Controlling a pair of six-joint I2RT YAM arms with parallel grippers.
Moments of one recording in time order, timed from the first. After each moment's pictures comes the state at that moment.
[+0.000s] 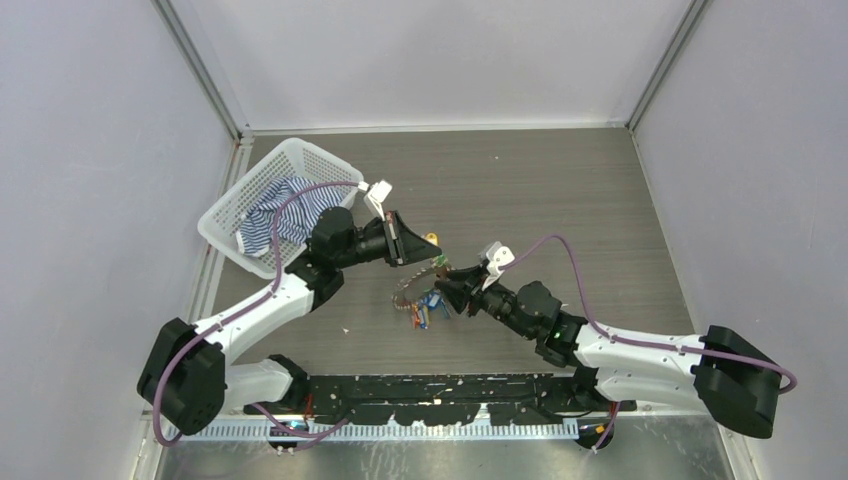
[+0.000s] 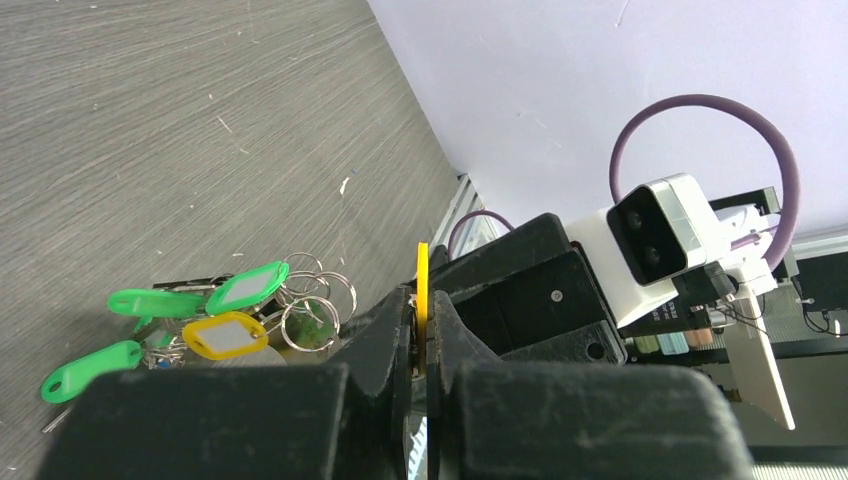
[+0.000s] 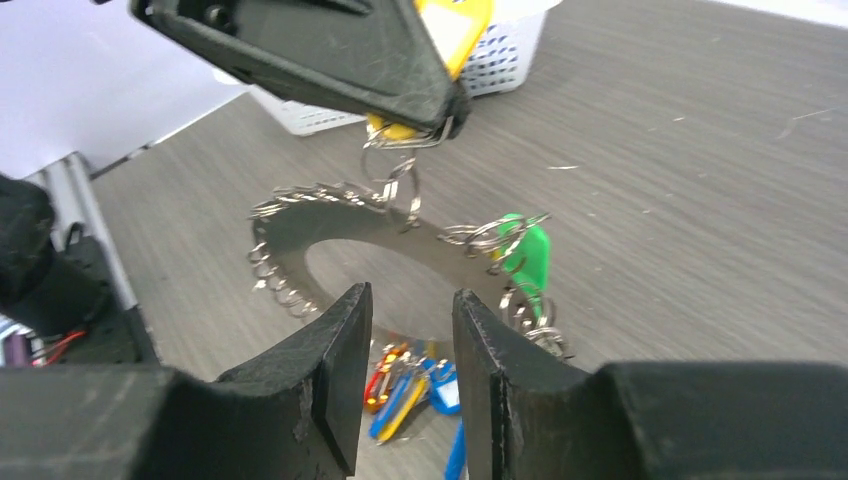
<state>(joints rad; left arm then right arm) -0.59 1.19 0.67 0.39 0.62 -0.91 1.02 0.99 0.29 0.71 0.13 0.21</state>
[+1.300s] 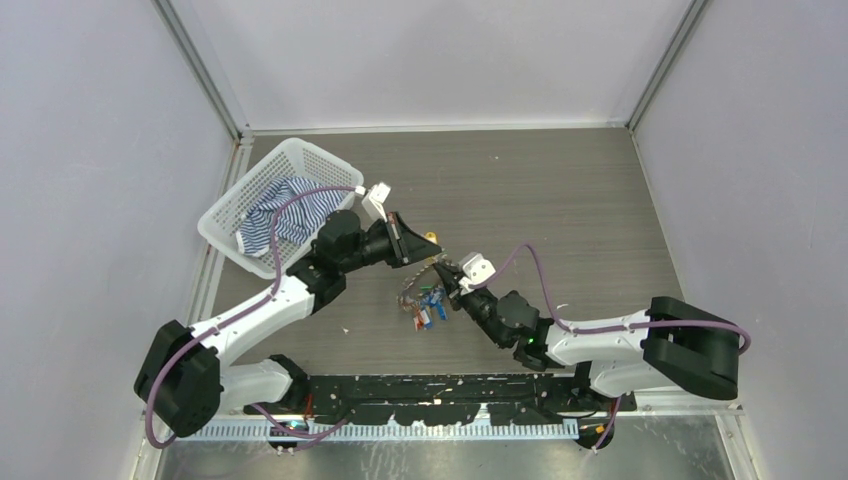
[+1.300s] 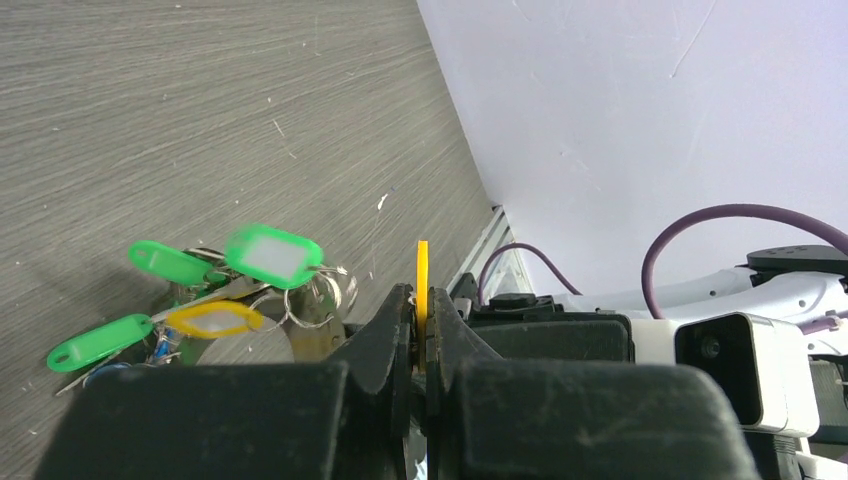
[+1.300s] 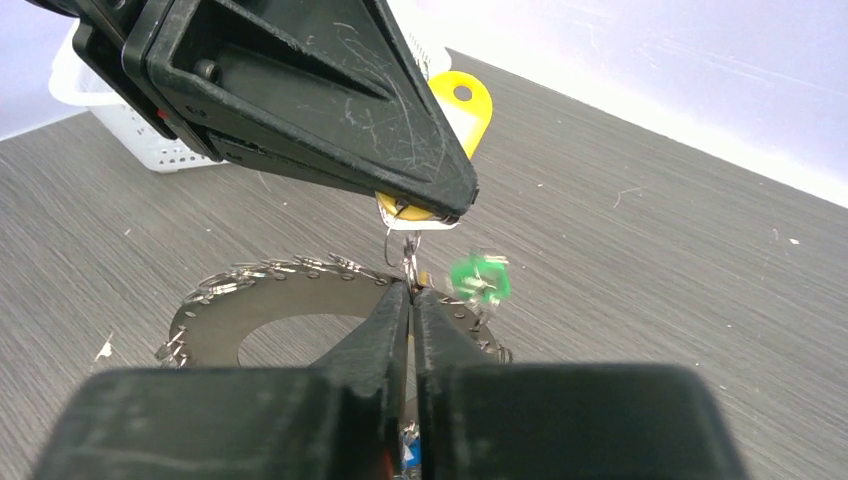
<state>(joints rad) -0.64 1.17 0.69 0.29 0.44 -0.93 1.17 1.26 0.33 1.04 0.51 -0.12</state>
